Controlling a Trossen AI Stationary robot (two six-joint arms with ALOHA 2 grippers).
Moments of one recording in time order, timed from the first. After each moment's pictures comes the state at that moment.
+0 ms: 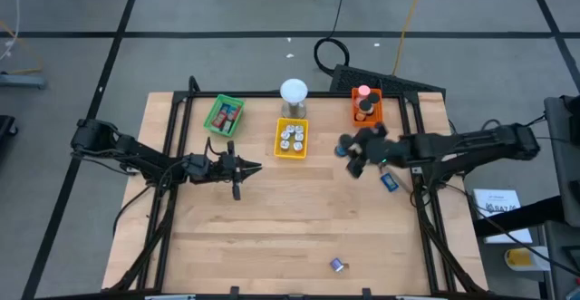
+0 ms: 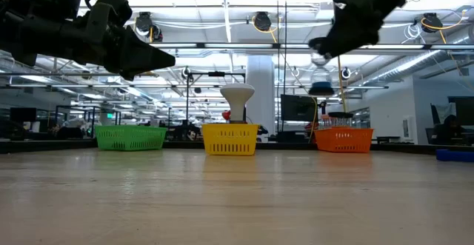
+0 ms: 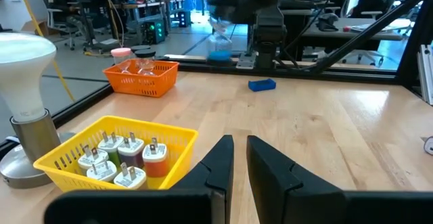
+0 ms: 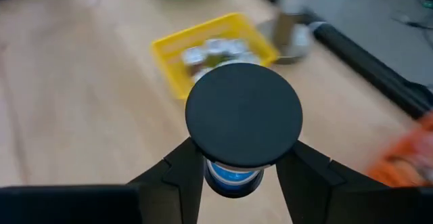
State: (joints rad) left arm -0.13 1.26 0.19 1.00 -0.29 -0.03; right arm 0.08 1.06 0.83 -0.52 0.50 0.47
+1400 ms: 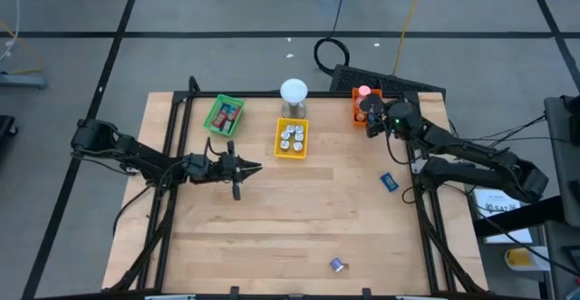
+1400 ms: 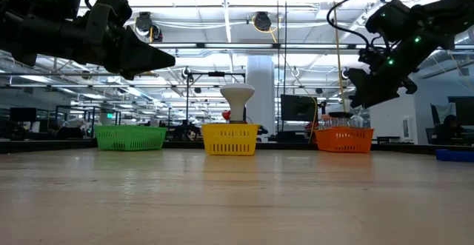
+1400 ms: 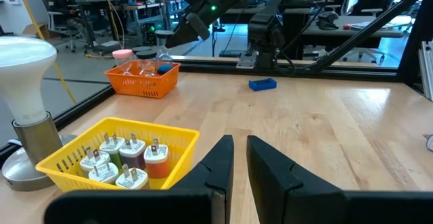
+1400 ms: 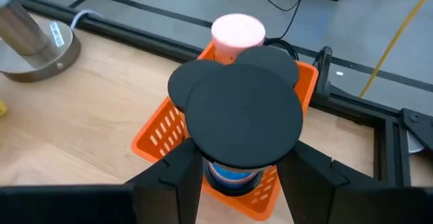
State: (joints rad) left arm -0.13 1.26 0.19 0.99 -0.29 -0.01; right arm -0.69 0.84 0.39 -0.16 0.38 0.27
